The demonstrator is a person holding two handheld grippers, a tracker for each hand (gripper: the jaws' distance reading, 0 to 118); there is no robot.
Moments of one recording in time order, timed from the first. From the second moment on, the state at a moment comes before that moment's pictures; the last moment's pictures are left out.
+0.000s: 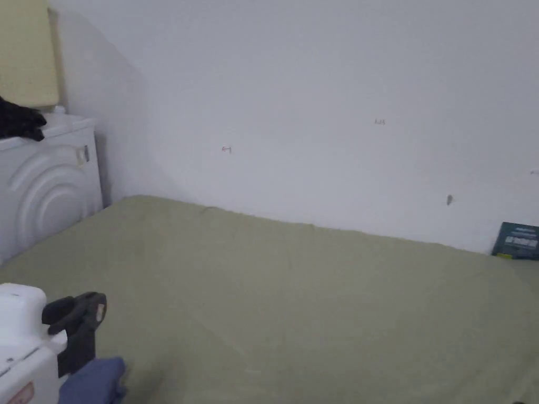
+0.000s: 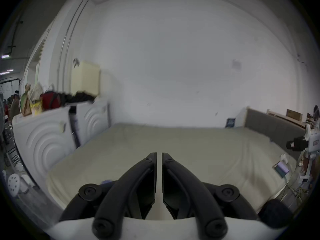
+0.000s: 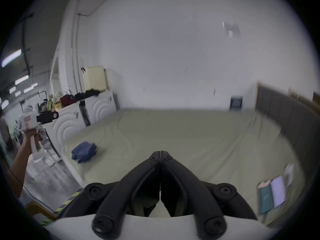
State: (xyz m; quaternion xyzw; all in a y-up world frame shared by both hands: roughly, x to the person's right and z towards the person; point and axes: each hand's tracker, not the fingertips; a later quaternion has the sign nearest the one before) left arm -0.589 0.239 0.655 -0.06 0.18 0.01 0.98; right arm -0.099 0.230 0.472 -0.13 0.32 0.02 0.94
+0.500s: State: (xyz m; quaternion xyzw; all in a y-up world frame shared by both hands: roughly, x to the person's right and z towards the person) left arm -0.426 0.286 0.629 0.00 0.09 0.02 1.00; right arm -0.046 0.293 0.489 -0.01 0.23 -0.02 0.97
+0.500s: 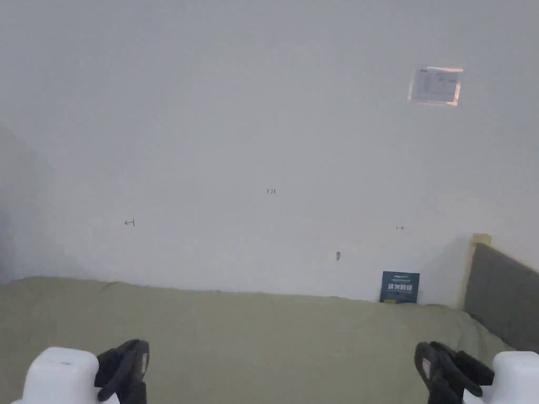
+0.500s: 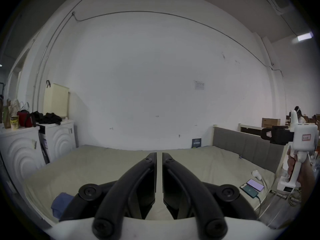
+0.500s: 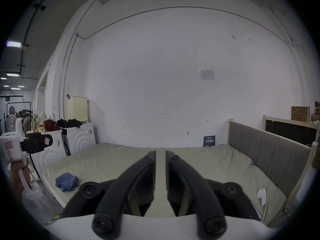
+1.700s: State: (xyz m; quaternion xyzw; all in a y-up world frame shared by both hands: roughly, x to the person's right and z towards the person) left arm -0.451 0.280 0.605 -0.01 0.10 0.01 1.00; right arm -0.080 0.290 0.488 -0.01 0.21 0.00 0.98
